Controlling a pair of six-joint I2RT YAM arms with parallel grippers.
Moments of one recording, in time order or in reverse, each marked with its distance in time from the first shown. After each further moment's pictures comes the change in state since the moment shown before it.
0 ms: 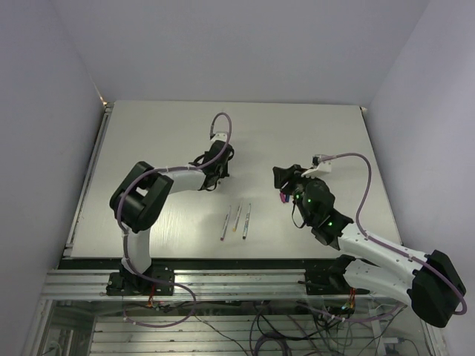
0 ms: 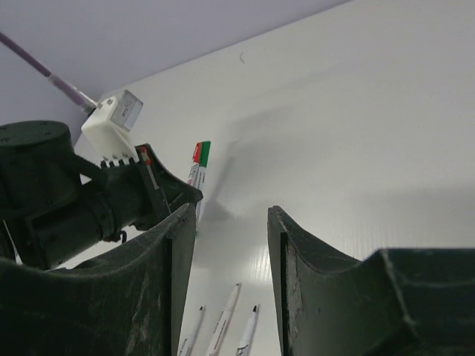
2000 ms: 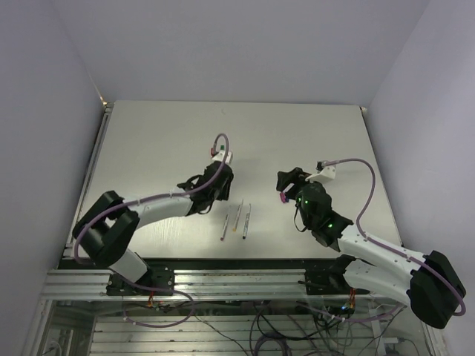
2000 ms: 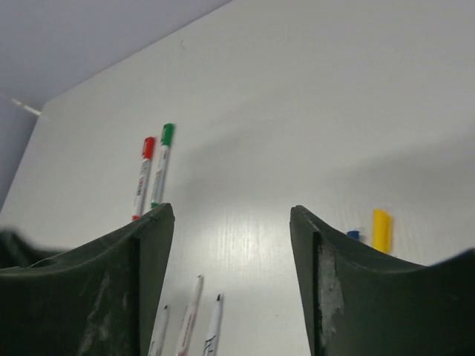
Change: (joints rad) left arm -0.123 -0.318 -0.197 -0.134 -0.008 0.000; right arm -0.009 0.004 -0.044 -0.077 0.097 0.087
